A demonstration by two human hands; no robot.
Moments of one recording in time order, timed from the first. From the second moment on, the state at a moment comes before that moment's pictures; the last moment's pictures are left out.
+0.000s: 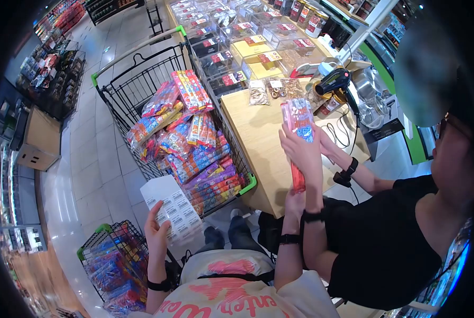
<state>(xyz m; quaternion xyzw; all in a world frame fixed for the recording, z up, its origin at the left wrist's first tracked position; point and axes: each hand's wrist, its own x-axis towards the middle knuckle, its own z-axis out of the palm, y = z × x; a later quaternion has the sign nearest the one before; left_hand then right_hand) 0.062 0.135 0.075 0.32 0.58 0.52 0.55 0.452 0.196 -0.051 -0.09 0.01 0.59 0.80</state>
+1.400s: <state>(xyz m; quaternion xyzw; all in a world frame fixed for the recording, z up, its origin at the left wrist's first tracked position) 0.049 0.107 0.086 0.29 0.69 0.48 0.47 0.228 0.395 -0.155 -0.68 -0.64 0.27 0.24</state>
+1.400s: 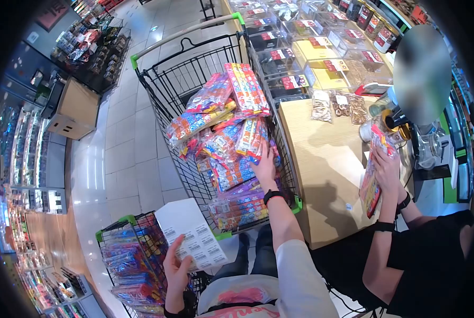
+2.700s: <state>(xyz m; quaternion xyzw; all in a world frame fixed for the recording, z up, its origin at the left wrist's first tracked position) 0.139 0.151 0.064 0.46 0.60 0.52 0.40 0.207 0.199 0.184 -0.61 -0.73 0.20 0.24</state>
